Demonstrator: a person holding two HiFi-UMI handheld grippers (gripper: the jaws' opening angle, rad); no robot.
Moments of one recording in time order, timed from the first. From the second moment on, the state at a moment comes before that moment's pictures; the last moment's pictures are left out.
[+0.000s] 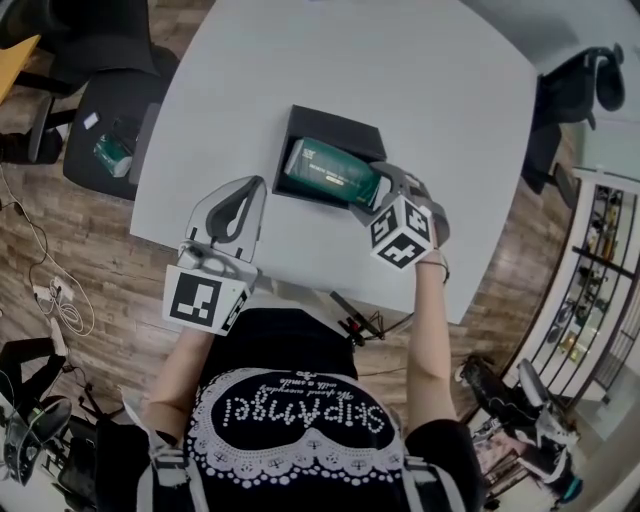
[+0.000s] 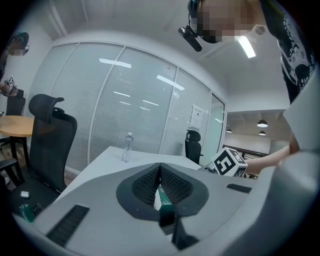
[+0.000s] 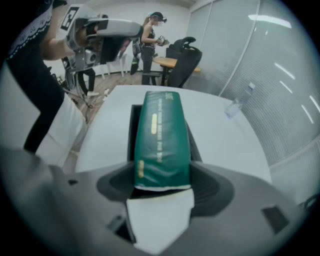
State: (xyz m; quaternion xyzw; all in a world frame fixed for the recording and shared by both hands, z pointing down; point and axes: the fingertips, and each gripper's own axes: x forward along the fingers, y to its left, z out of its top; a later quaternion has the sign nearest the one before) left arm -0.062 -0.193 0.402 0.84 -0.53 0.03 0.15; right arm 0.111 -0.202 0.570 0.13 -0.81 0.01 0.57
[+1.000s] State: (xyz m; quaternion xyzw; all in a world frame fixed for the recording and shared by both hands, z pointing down) left arm -0.057 -0.186 0.364 0.85 -0.52 0.00 0.10; right arm 0.104 -0.236 0.464 0.38 -0.87 0.10 0.29
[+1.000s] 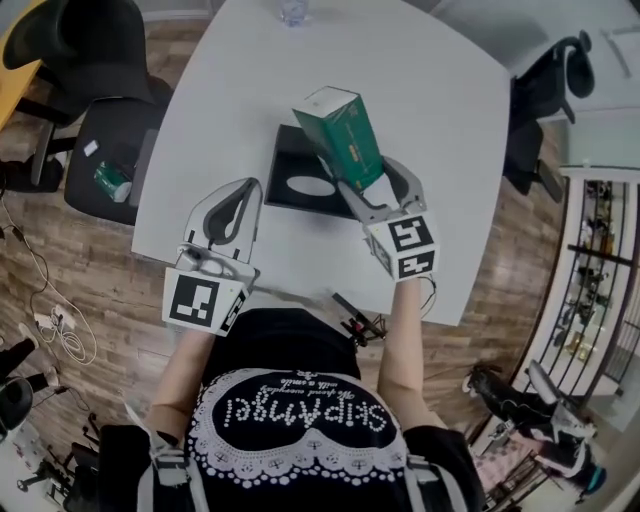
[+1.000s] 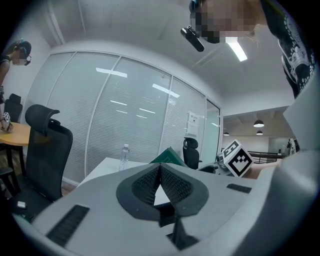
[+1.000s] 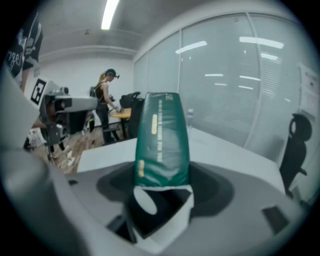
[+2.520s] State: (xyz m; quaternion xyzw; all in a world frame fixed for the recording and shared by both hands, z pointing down) left arm -0.052 -0.154 0.287 0.86 -0.51 -0.07 0.02; right arm 0.150 -0.124 0.292 0.55 -0.84 0.03 0.00
